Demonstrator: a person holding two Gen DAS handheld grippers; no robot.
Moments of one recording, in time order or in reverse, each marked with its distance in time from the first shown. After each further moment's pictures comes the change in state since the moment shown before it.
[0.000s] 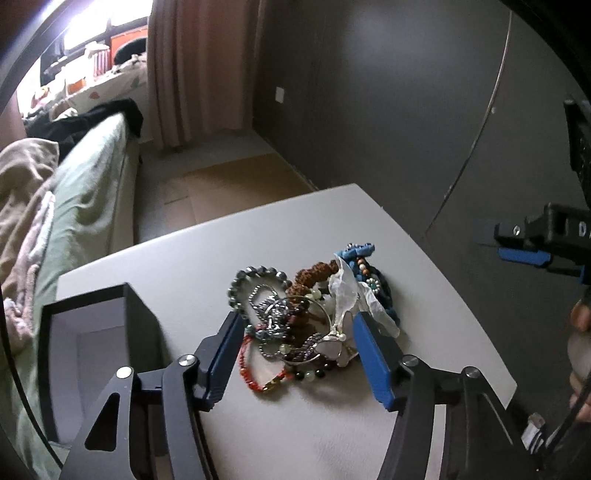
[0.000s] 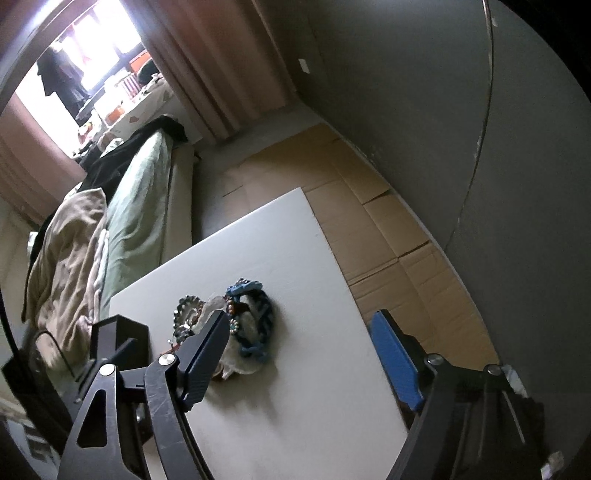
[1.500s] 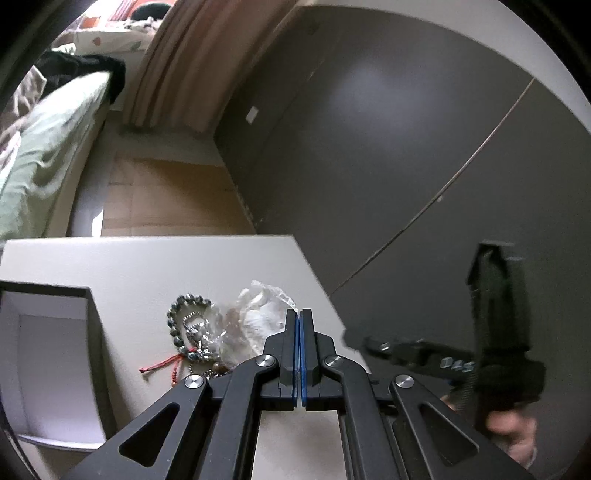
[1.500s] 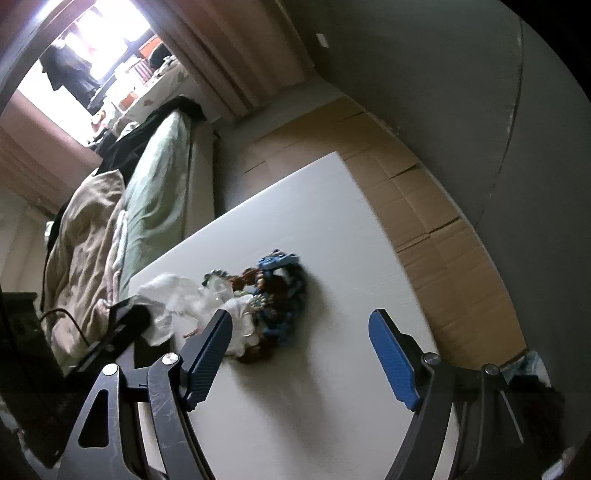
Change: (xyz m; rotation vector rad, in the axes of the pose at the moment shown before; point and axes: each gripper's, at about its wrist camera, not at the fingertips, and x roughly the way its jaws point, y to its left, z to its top) left arm -0.046 0.031 0.018 -0.254 -0.134 -0.371; right arm 0.025 0.026 -0.013 -0.014 0.099 0.113
